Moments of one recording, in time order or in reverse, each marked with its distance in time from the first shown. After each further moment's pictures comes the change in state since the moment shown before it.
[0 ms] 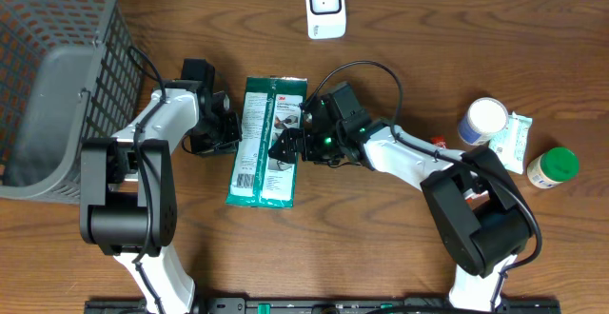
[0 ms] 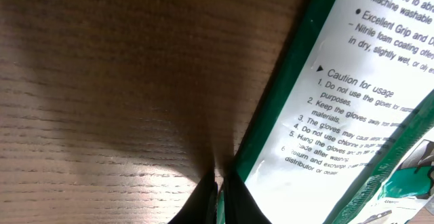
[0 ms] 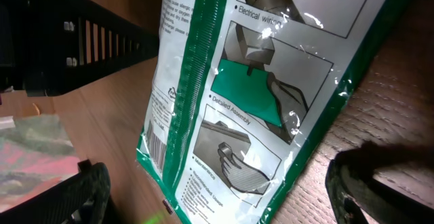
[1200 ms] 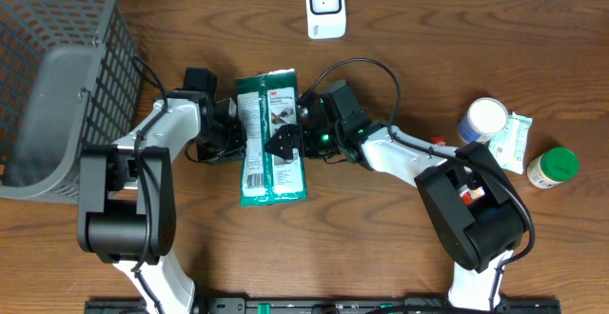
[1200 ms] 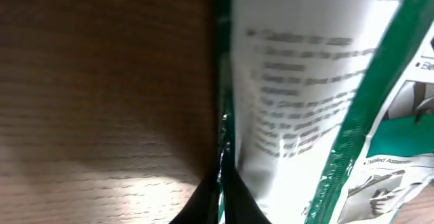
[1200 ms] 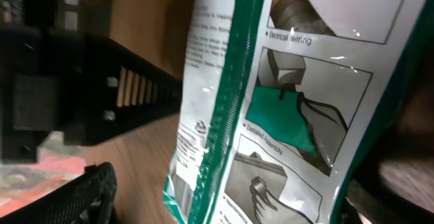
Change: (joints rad) left arm -0.017 -0.040 -0.087 0.060 0.100 0.000; right arm 0.001 0.027 -0.003 0.158 -0.034 -0.006
